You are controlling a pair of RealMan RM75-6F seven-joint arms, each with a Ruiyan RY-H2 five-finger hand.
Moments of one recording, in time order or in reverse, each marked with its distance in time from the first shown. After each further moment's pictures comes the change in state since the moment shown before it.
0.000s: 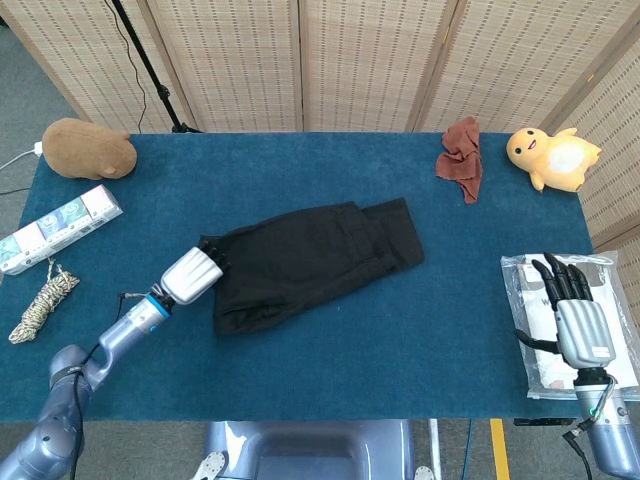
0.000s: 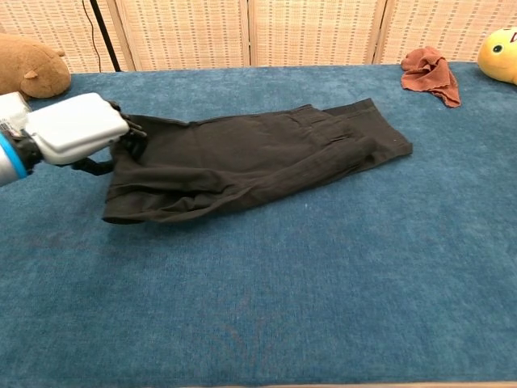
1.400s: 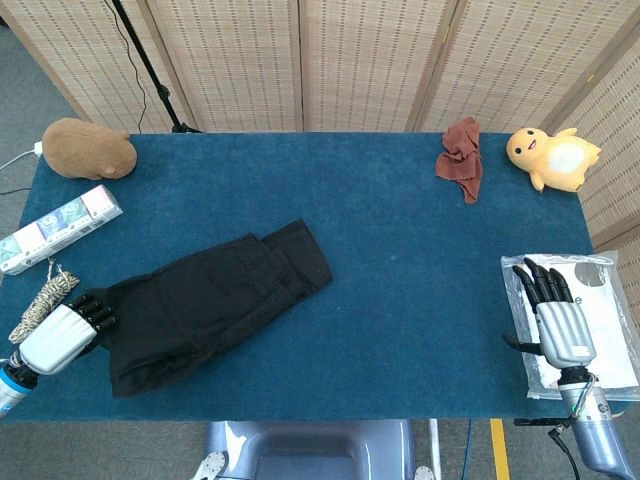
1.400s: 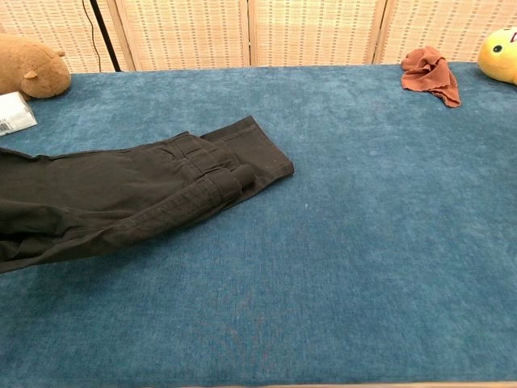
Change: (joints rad) left arm 0.408 0.303 0.045 -0.040 0.034 0.477 -0.273; right arm 0.021 -0.044 -0.017 0.027 0.000 -0.036 -0.076
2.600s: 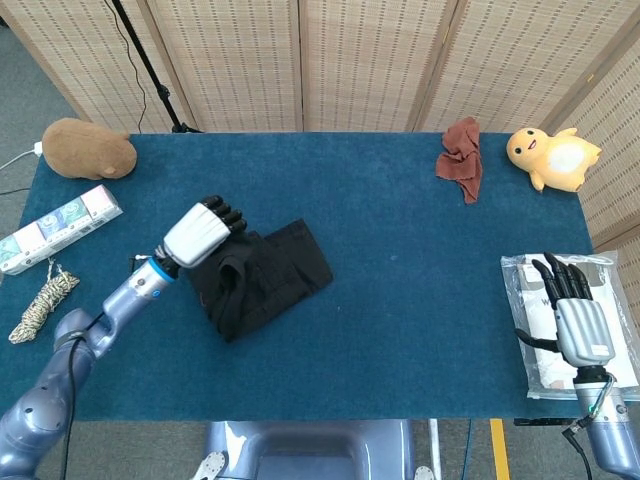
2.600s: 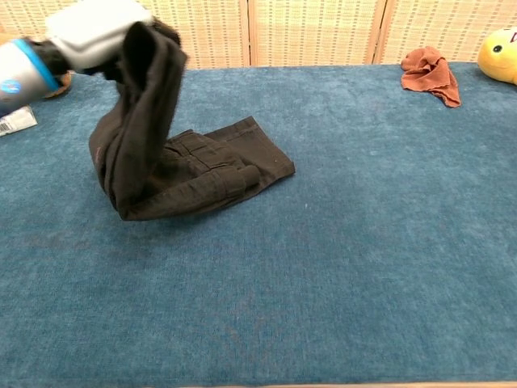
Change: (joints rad) left arm -0.619 -0.213 -0.195 -0.130 -0.102 -0.422 0.172; right arm -0.013 0.035 0.016 -0.004 0.012 0.018 0.077
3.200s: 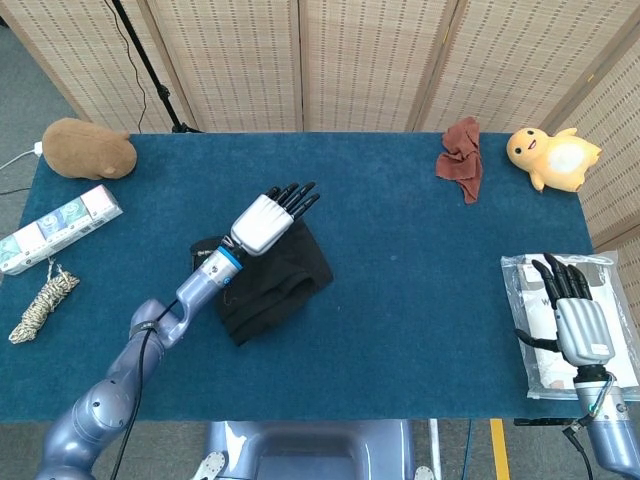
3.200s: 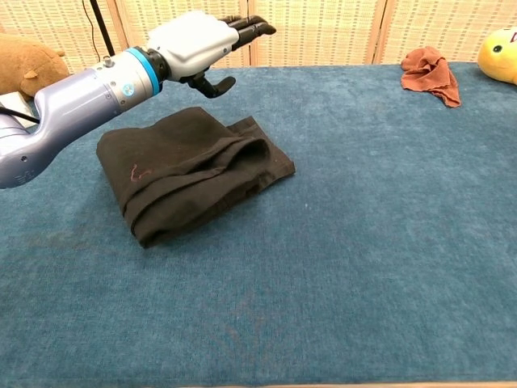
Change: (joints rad) left arm -0.194 -0.177 -0.088 0.074 -0.095 -0.289 0.130; right arm 0.003 0.001 -0.002 0.008 0.003 -0.012 0.014
